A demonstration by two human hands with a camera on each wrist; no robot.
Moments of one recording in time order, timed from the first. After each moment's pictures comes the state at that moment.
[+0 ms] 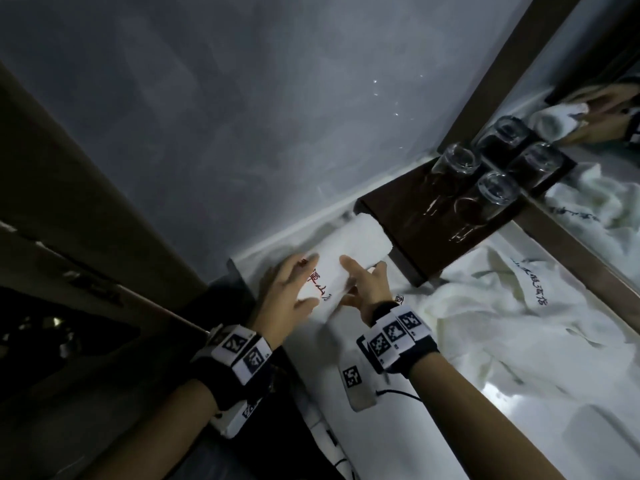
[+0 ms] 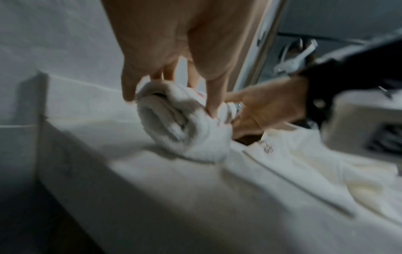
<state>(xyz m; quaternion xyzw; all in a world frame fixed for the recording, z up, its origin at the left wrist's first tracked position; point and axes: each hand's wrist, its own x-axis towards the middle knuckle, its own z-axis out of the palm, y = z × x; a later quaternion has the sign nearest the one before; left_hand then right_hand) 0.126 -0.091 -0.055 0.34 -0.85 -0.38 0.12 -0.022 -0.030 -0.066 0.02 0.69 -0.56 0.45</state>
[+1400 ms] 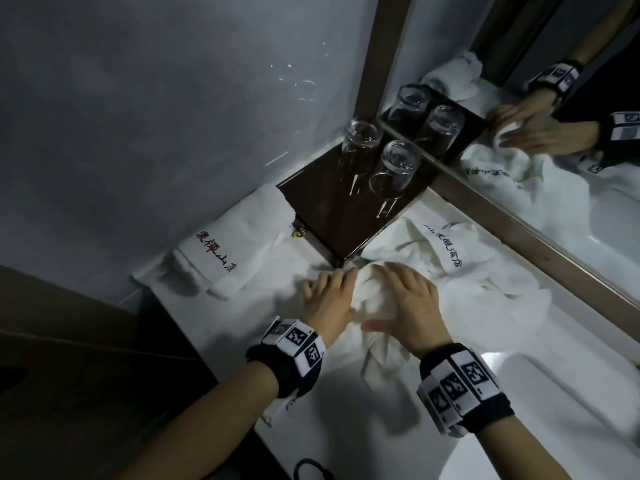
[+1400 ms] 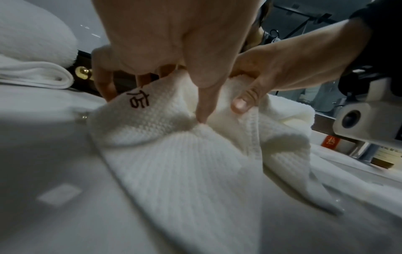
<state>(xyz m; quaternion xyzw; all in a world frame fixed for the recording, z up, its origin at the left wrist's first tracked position) -0.029 0.026 -0.081 0.24 -0.95 -0.20 -0.08 -0.120 0.145 -0.048 -0.43 0.89 -0.12 0.12</state>
